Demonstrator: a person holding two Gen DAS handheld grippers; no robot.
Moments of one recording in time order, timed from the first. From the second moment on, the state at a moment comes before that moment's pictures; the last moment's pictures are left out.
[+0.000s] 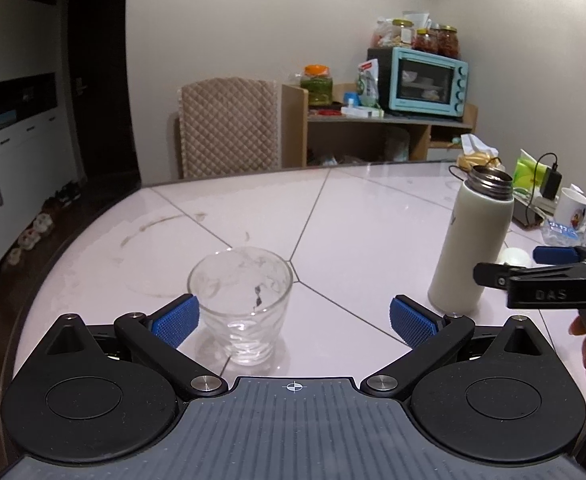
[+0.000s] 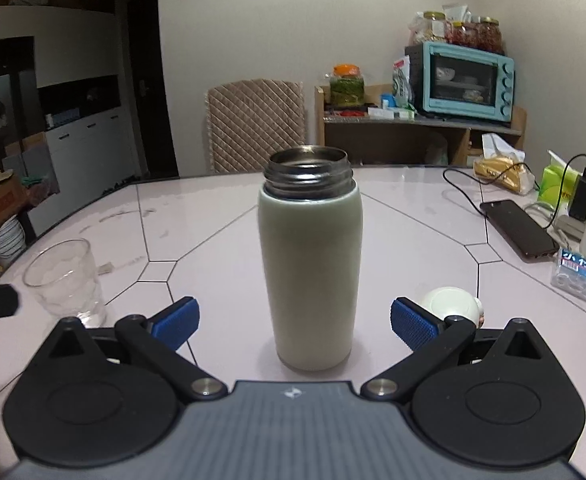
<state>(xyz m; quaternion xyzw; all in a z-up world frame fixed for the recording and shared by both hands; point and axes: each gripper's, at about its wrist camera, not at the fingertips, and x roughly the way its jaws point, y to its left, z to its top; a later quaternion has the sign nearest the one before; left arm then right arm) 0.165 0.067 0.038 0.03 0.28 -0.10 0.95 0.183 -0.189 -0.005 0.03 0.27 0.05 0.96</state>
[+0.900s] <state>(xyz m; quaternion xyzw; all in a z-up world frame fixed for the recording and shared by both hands) 0.179 0.079 0.004 0.03 0.28 -0.11 0.95 0.225 -0.178 -0.026 0.01 0.28 0.04 0.96</state>
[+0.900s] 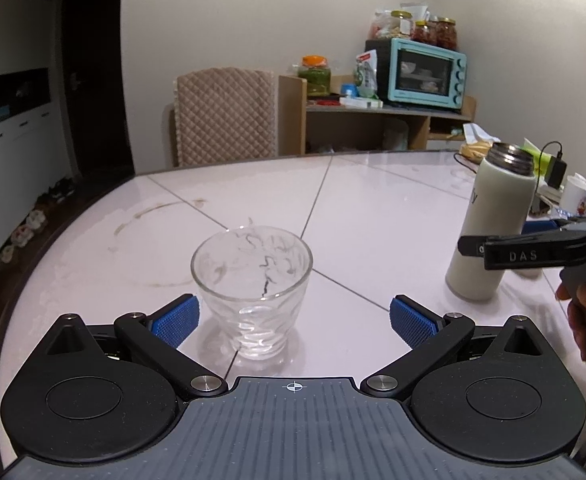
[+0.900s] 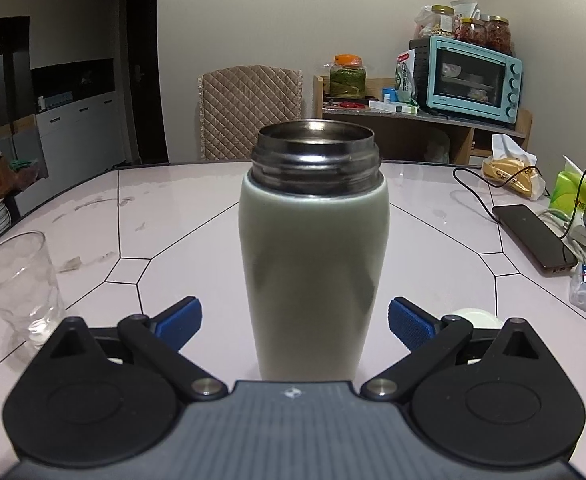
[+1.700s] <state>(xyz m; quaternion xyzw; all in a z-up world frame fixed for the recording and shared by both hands) 0.177 0.086 -0.009 0.03 0.29 -0.09 0.95 0.238 -0.175 -0.041 0.01 0.29 0.02 0.96</state>
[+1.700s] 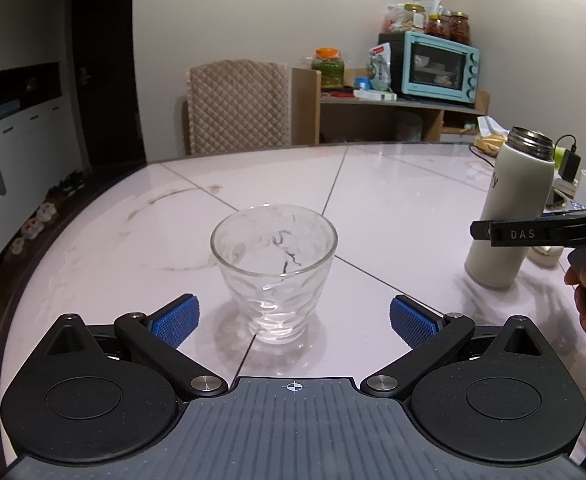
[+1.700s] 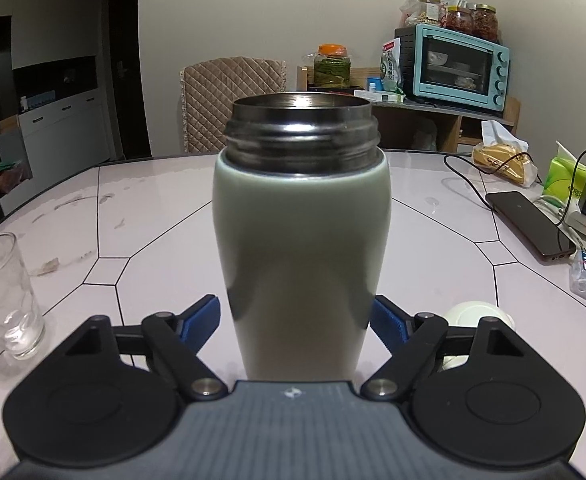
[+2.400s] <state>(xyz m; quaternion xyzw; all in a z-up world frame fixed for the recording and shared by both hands) 0.187 0.096 -0.026 0.04 0.30 -0.09 0.95 0.242 -0.177 -0.041 0.01 0.30 0.00 0.95</state>
